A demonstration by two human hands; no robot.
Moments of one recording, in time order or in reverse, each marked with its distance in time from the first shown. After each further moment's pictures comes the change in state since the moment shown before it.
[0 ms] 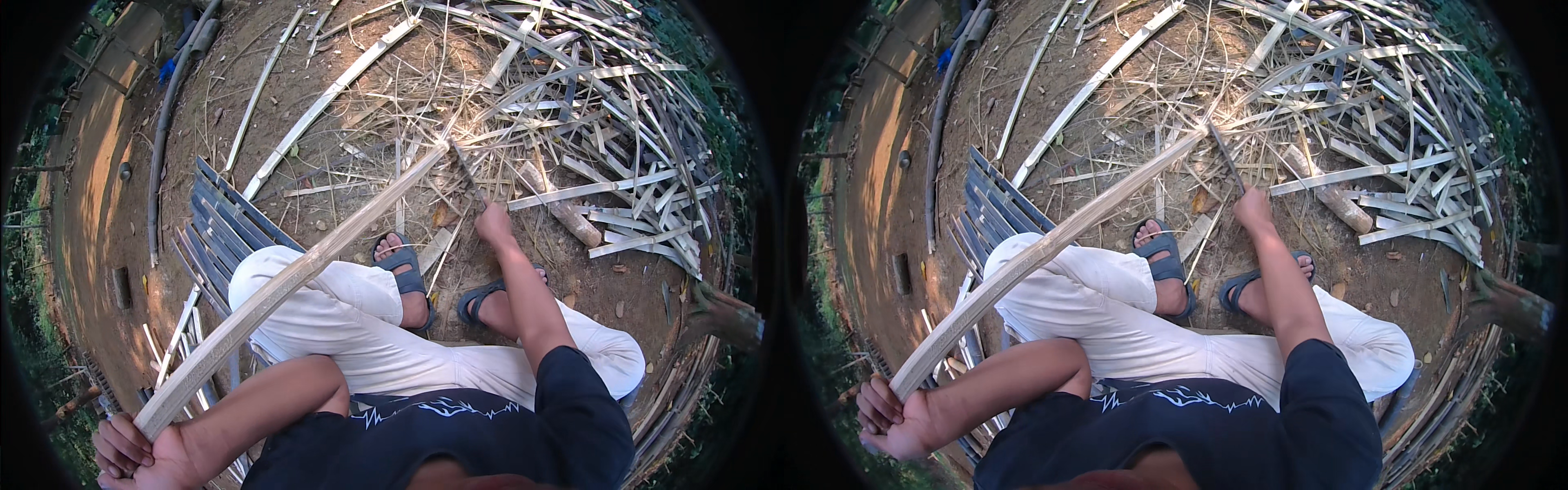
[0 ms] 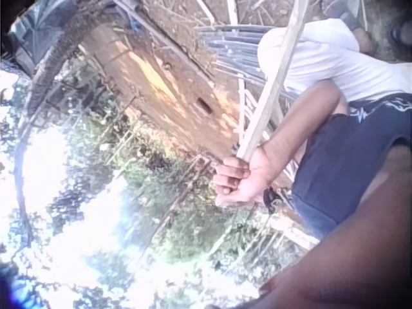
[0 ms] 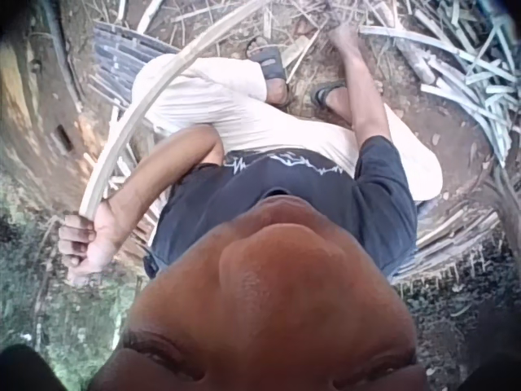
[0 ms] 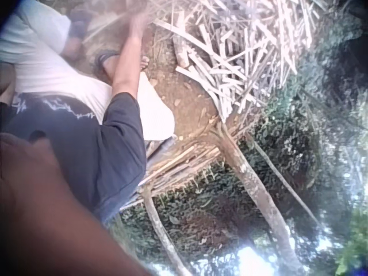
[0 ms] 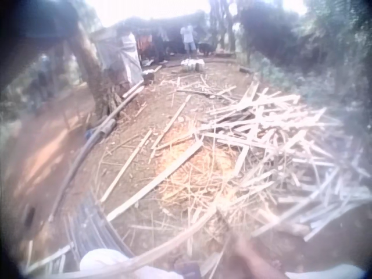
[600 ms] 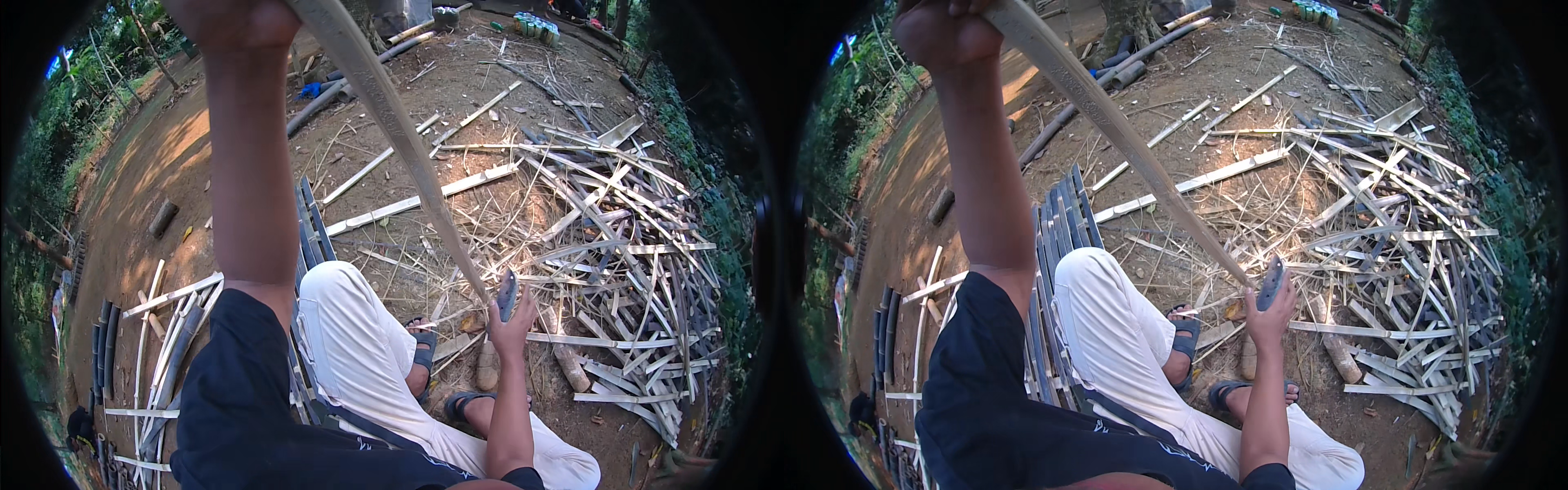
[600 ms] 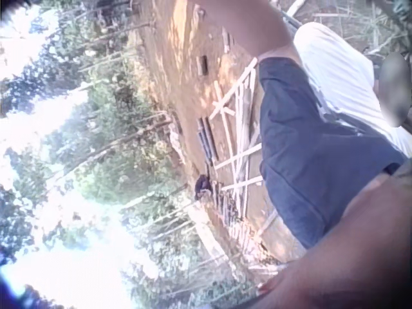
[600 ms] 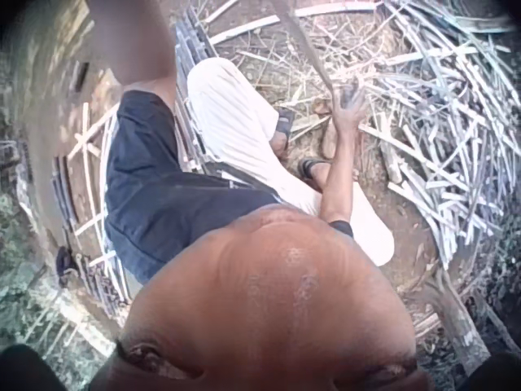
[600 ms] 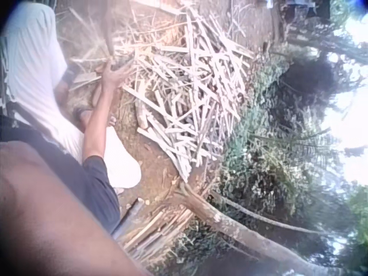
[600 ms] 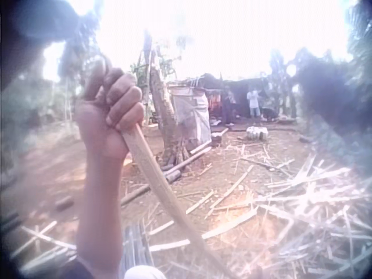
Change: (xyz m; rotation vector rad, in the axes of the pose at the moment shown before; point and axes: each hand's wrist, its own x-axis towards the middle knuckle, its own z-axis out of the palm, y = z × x) left_hand 0.172 -0.057 0.192 -0.777 -0.968 -0.132; right_hand -0.109 -0.103 -0.076 0.185 0.405 -0.578
